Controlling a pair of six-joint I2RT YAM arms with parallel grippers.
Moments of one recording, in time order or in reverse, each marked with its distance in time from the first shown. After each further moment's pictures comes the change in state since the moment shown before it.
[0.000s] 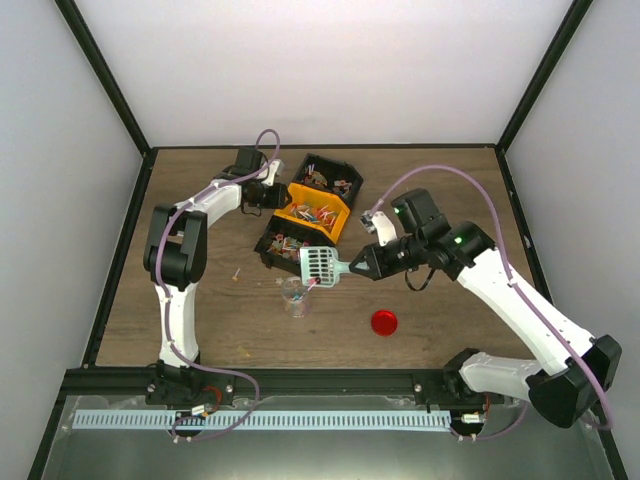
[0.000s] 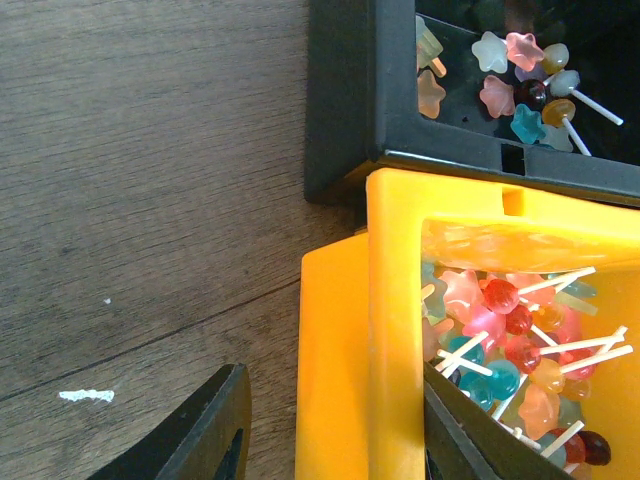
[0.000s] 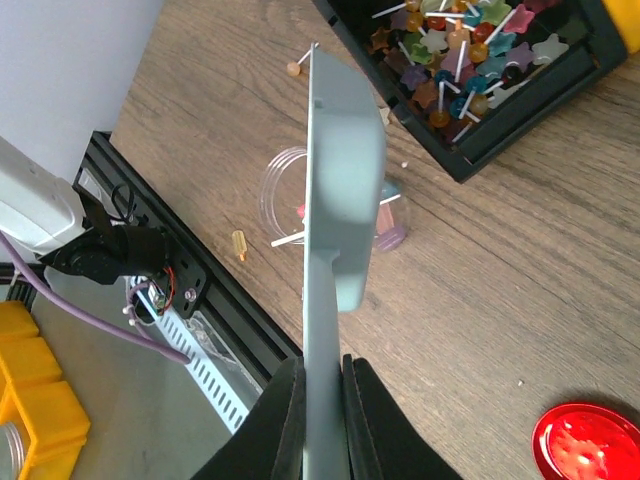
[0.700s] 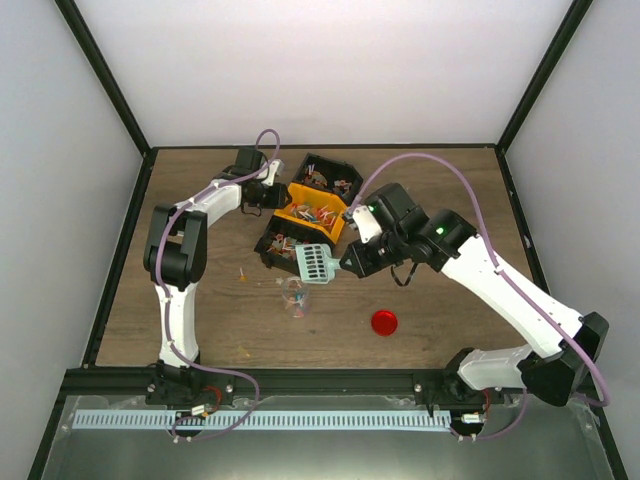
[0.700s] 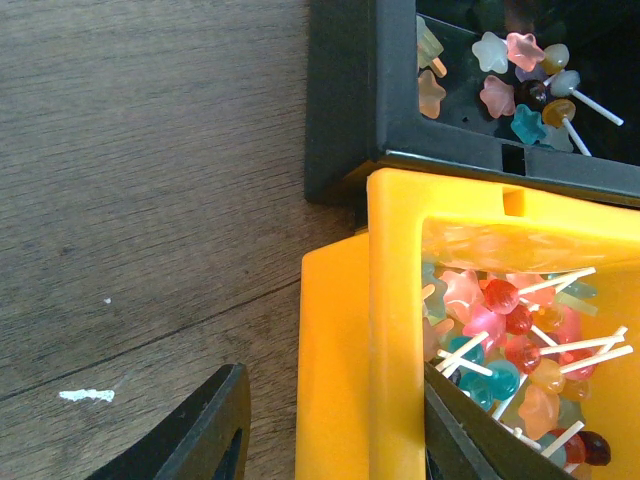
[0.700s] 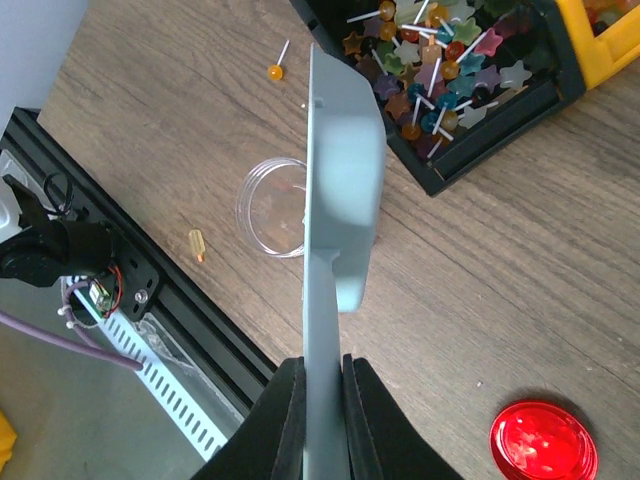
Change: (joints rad) left arm 0.000 0.000 0.000 0.000 0.000 -0.001; right arm 0.163 0.124 0.187 -0.106 0.213 0.005
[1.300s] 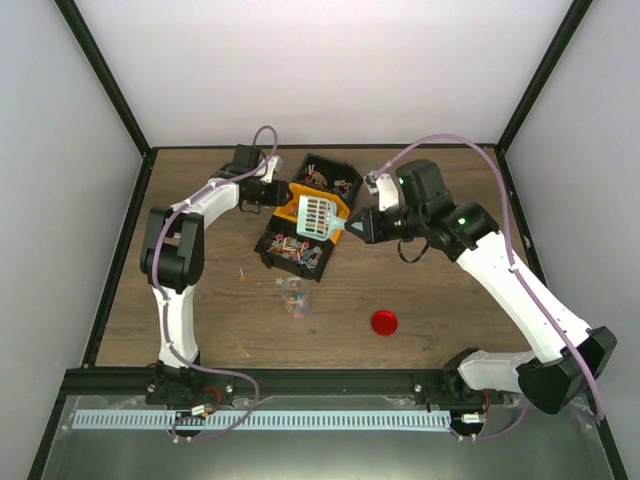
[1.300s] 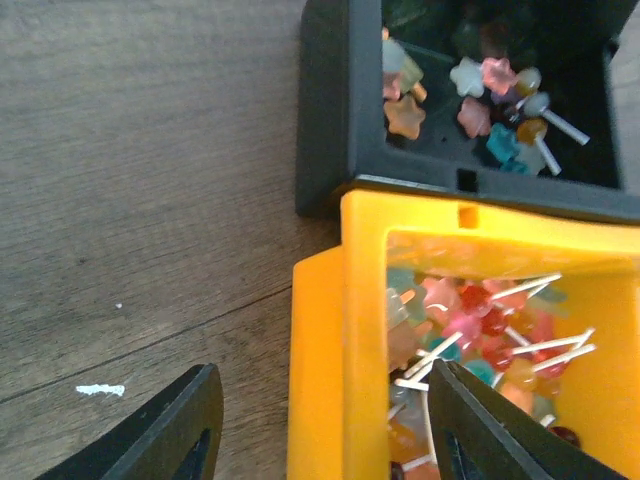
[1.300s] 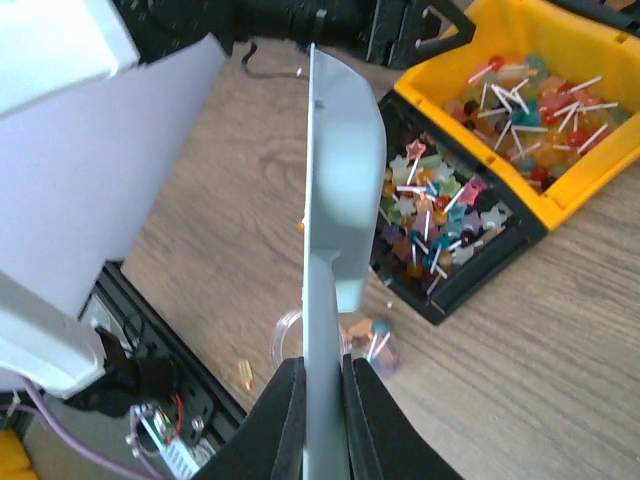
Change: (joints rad) left arm 0.002 -0.024 -0.003 -0.002 0.000 -0.002; right arm -0.169 -0.038 0.006 0.191 -0.093 0.080
